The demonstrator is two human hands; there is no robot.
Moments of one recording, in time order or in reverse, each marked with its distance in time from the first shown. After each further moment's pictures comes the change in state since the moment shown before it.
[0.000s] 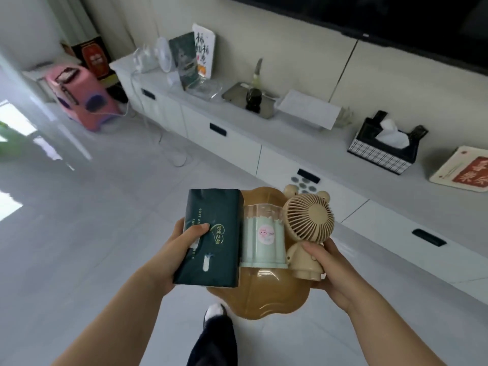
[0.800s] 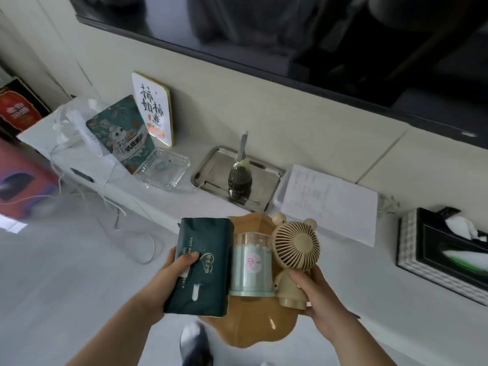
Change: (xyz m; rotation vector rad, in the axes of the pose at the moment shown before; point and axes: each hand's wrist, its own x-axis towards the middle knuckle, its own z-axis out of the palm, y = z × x) left_hand 0.523 0.258 0.023 0.085 0.069 -0.087; right_hand 0.470 -0.244 0.011 0.169 0.075 0.093
